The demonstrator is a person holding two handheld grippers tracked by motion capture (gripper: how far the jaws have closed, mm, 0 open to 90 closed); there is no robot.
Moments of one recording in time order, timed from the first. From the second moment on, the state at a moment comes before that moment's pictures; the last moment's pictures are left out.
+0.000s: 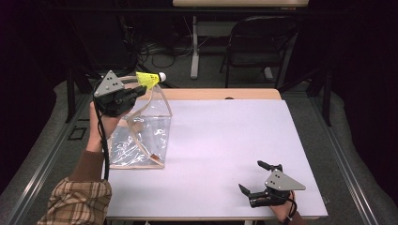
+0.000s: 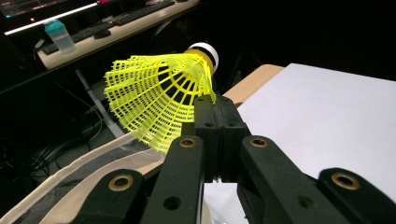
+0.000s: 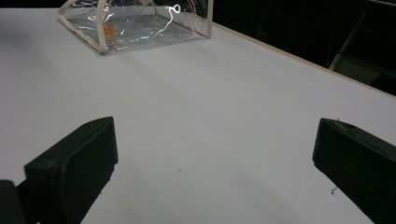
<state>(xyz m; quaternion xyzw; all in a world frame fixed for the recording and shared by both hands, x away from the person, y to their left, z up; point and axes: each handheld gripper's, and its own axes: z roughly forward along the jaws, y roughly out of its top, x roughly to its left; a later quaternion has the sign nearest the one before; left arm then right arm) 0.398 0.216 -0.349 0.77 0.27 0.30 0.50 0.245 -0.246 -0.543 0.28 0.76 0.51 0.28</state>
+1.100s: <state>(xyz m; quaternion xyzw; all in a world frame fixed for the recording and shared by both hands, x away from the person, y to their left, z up) 0.405 0.238 -0.351 0.75 0.30 0.31 0.49 0.245 -0.246 -0.543 0.28 0.76 0.51 0.28</state>
